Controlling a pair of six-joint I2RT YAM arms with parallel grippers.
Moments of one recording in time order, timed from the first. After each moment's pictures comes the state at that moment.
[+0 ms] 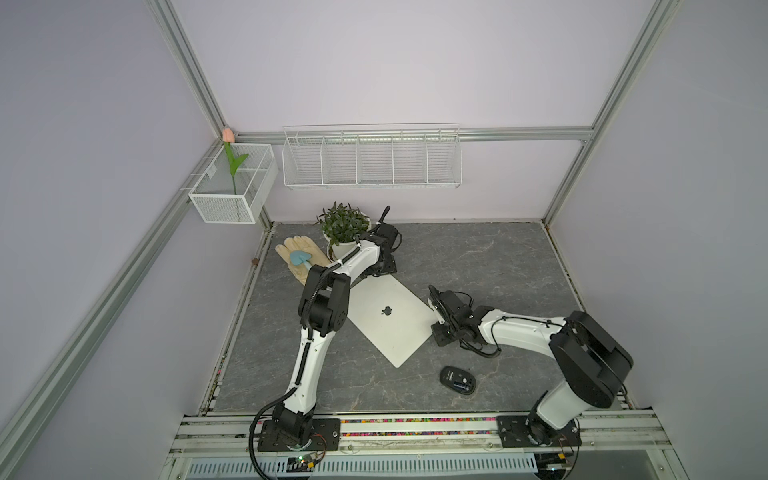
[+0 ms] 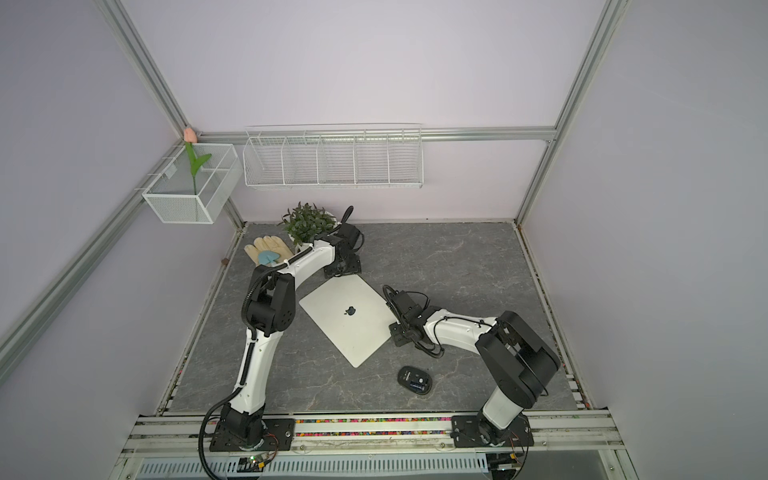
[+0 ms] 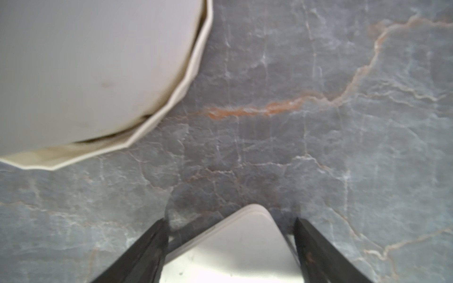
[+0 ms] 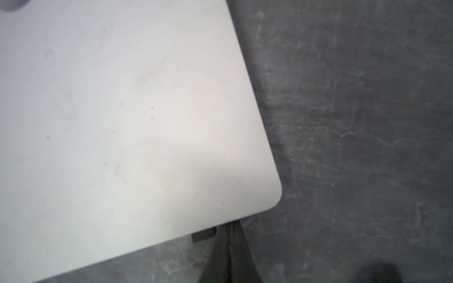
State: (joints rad) left arm -0.50 2.38 1.98 -0.87 -0.19 -0.58; right arm 0.74 1.64 0.82 -0.30 0.08 0.30
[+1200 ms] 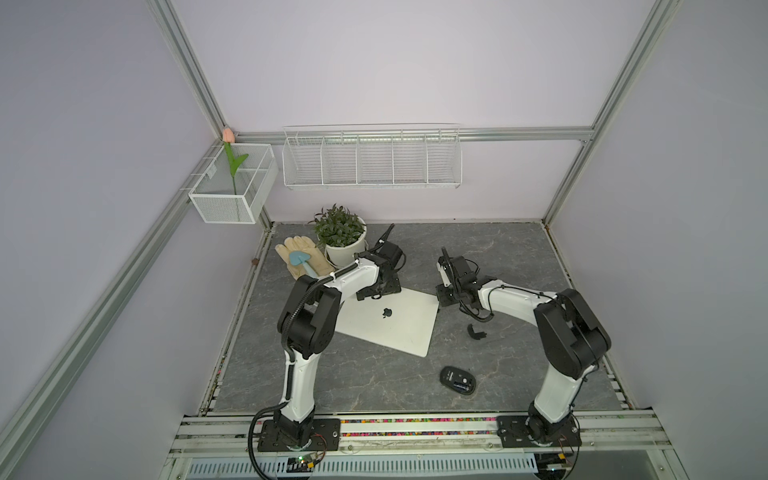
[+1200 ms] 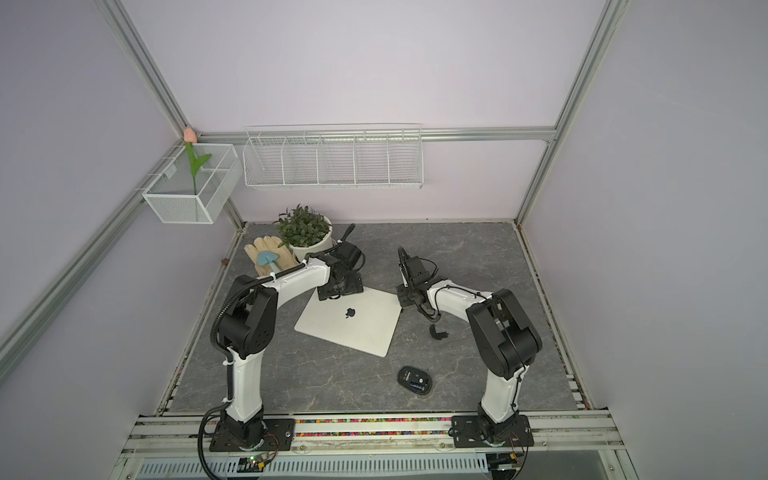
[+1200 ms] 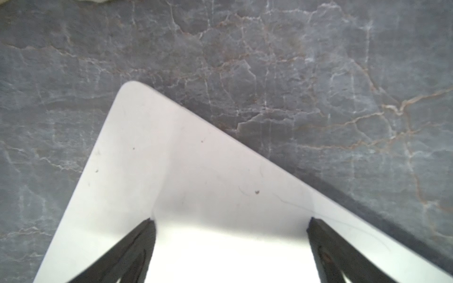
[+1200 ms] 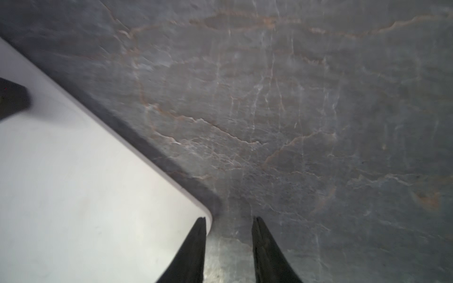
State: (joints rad) left arm -0.59 2.05 1.51 -0.75 -0.21 -0.70; right arm 0.54 1.77 1.08 -0.25 0.08 0.20
